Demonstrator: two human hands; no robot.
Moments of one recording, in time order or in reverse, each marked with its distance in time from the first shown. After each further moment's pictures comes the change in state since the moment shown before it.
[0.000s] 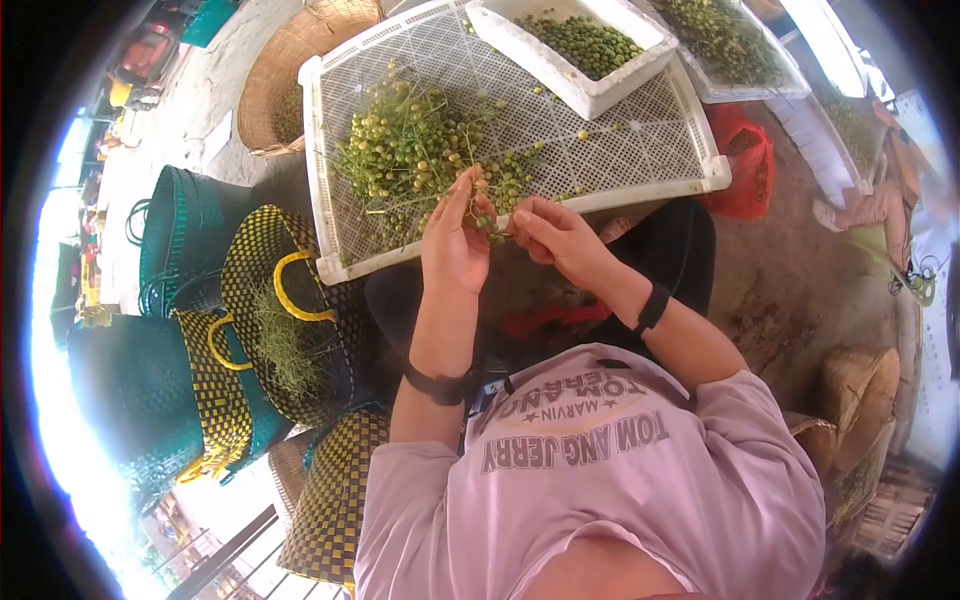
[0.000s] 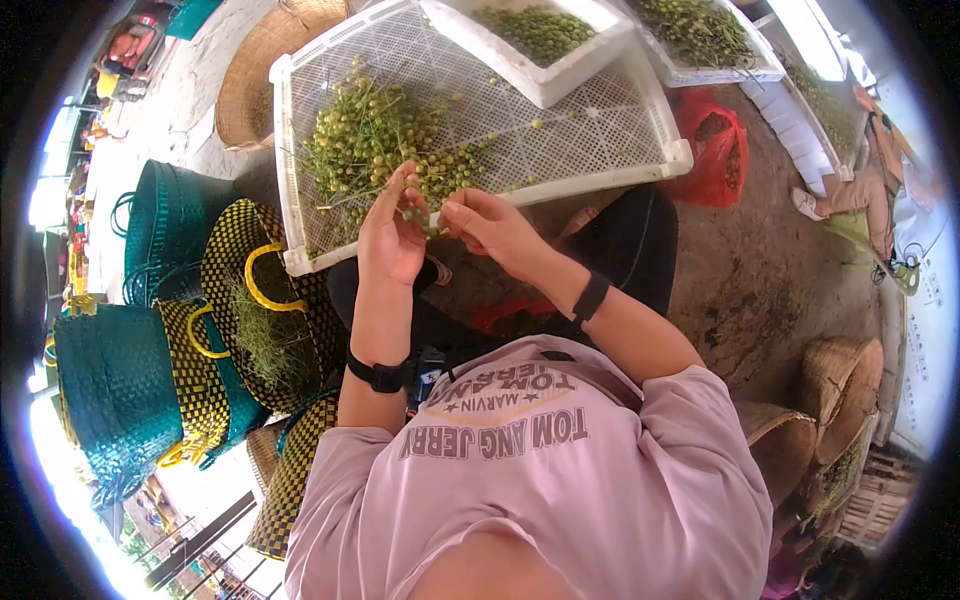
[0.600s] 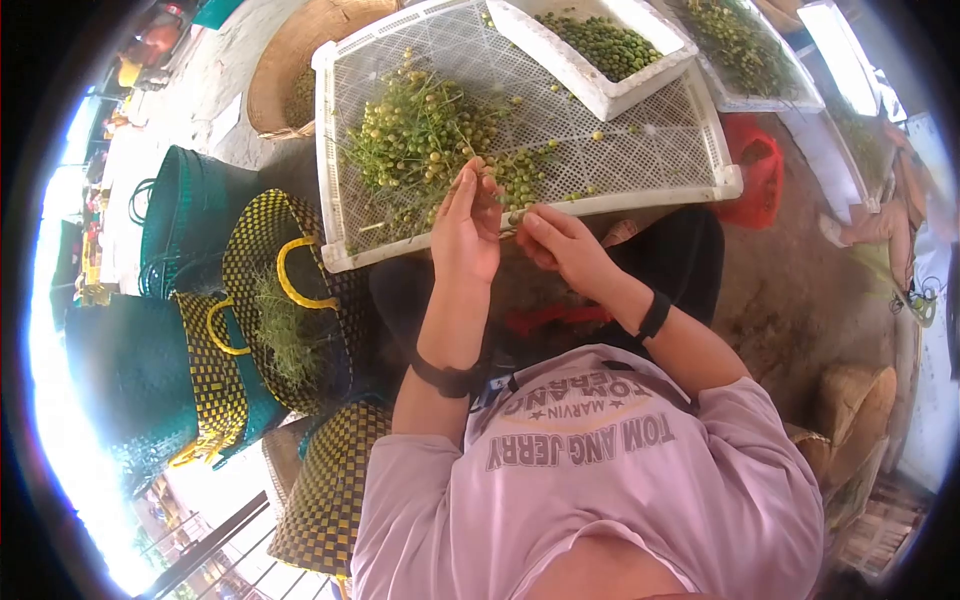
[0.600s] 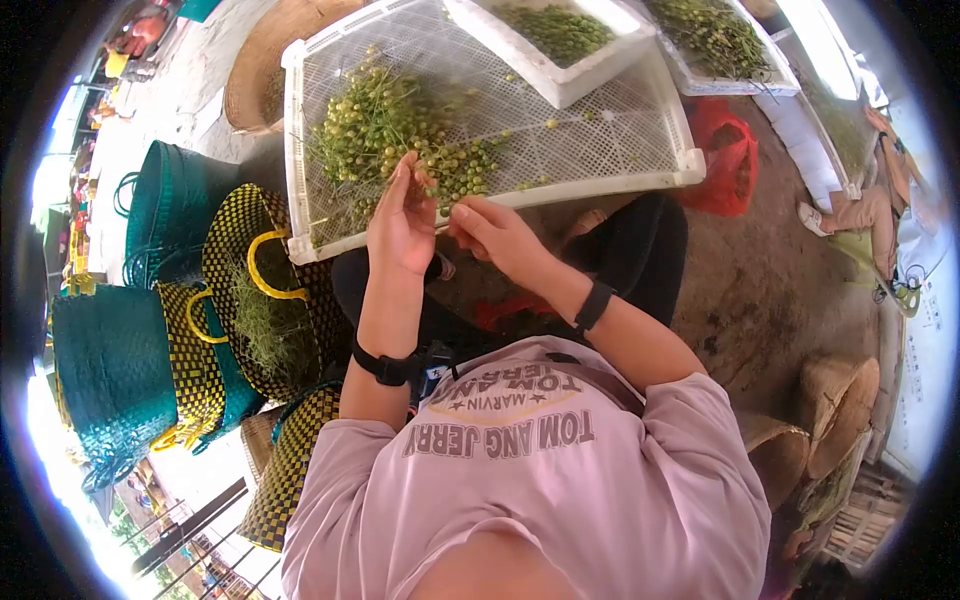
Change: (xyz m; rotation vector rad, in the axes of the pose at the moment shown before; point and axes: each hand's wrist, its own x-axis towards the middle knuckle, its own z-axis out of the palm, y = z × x) left_hand 0.013 -0.006 -0.011 -0.095 0.017 0.055; right_hand 0.001 0.010 0.011 -0.064 0.052 0.002
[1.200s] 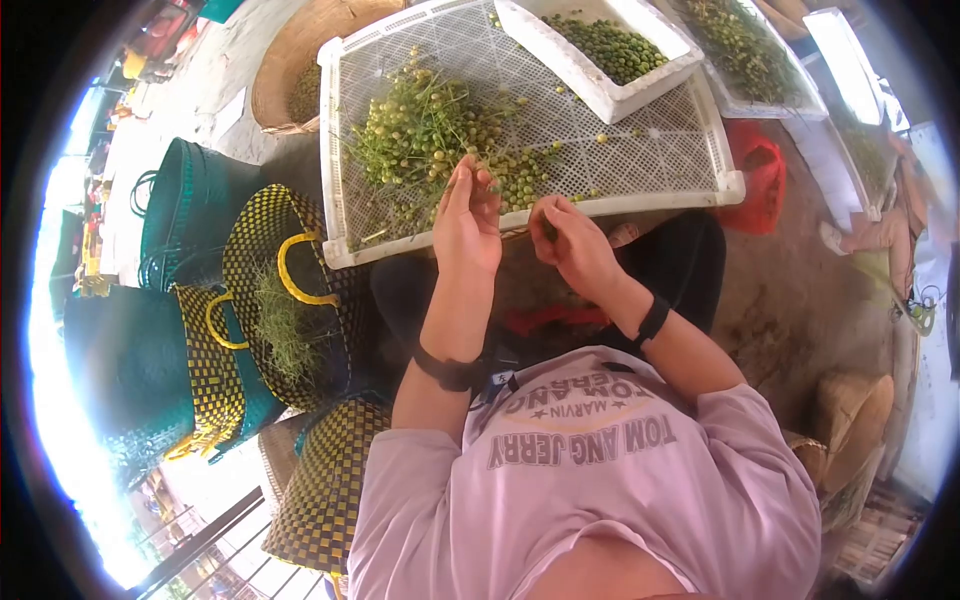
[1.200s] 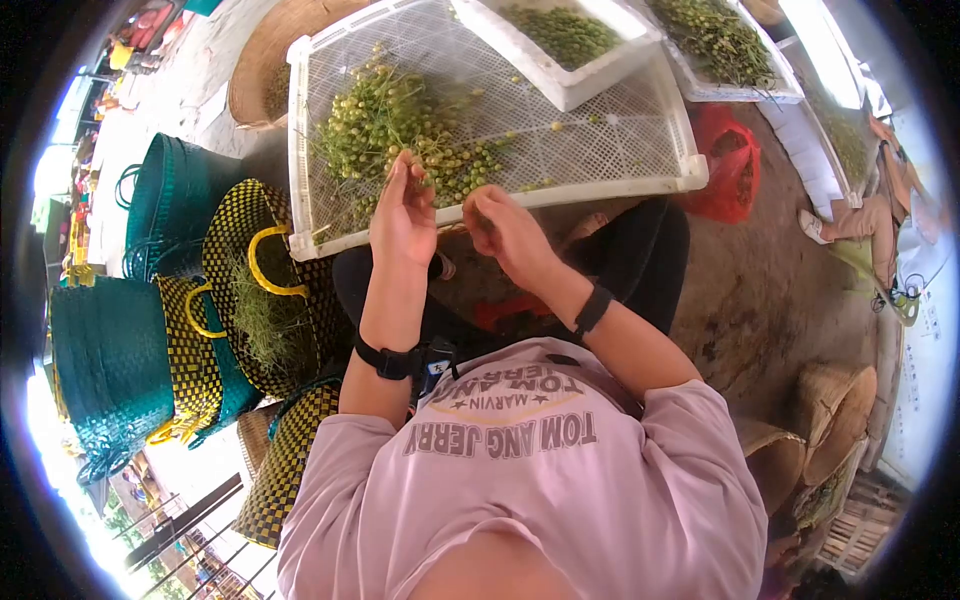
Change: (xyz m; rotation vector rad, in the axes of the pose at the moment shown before) left_hand 0.008 -0.003 -0.002 -0.072 0.028 0.078; right_hand 0.000 0.002 -0.003 0.321 0.040 -0.050
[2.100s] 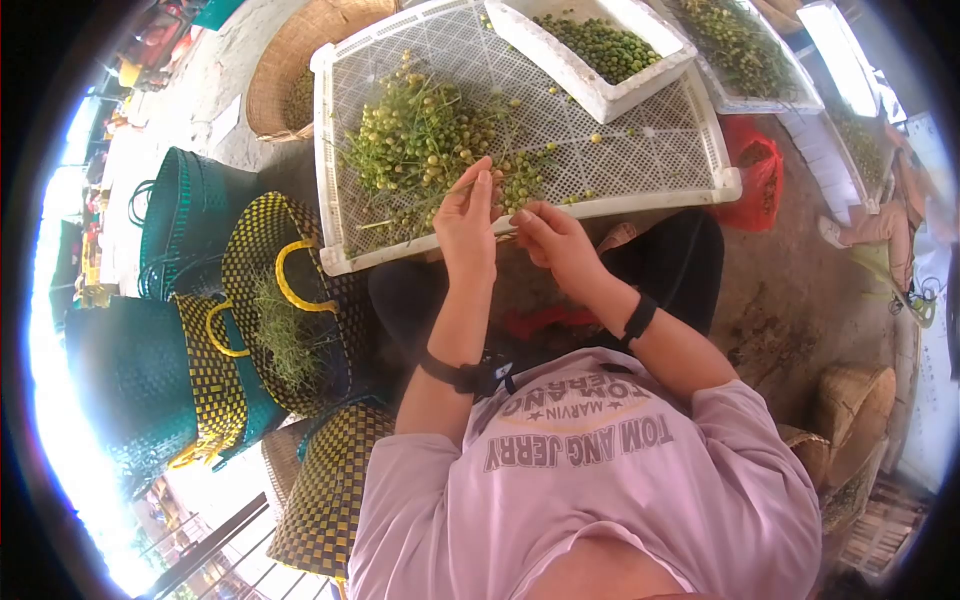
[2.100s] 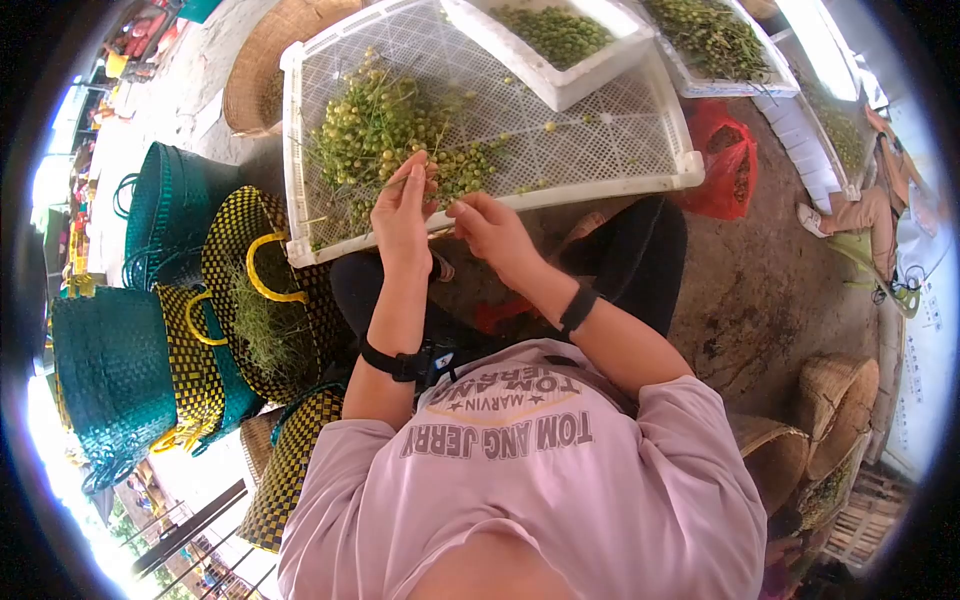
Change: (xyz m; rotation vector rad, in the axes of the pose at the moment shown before) left_hand -0.014 -0.006 0.018 0.657 0.059 0.157; right_hand 0.012 0.011 0.000 -0.221 0.133 0.041
